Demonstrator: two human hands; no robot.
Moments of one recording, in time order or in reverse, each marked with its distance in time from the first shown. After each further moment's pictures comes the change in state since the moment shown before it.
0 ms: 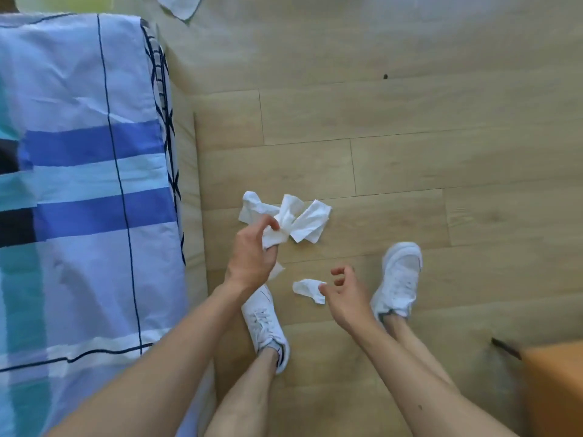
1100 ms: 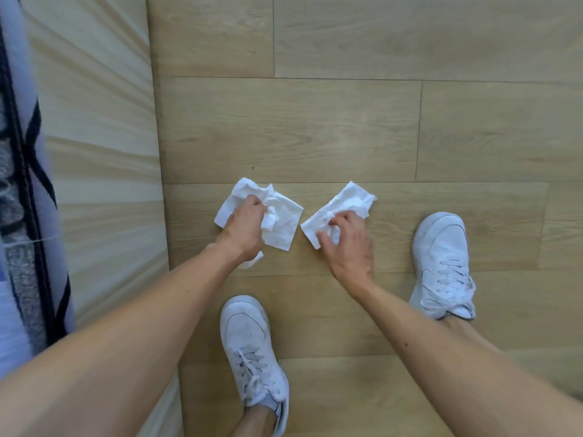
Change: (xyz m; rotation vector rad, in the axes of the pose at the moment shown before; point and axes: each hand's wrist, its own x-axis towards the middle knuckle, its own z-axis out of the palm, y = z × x) left_hand 0.145 -0.223 0.143 0.373 -0.500 -0.211; right_hand 0.276 0.042 0.114 -0.455 0.261 -0.451
